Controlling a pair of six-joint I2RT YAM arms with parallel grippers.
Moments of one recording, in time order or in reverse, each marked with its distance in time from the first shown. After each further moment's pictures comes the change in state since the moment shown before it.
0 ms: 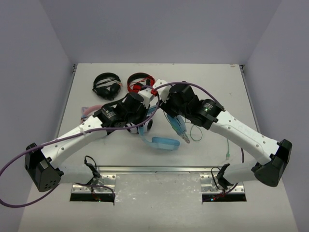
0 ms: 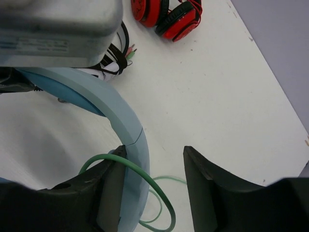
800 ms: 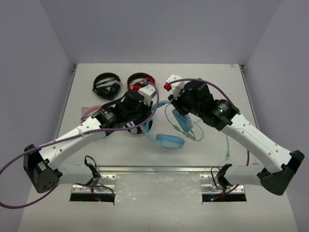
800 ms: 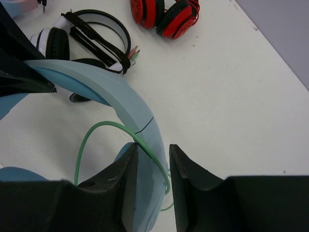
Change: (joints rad) left arm -0.010 -0.018 0.000 0.116 0.044 -0.003; right arm -0.083 -0.114 -0.012 -0.045 -0.103 0.082
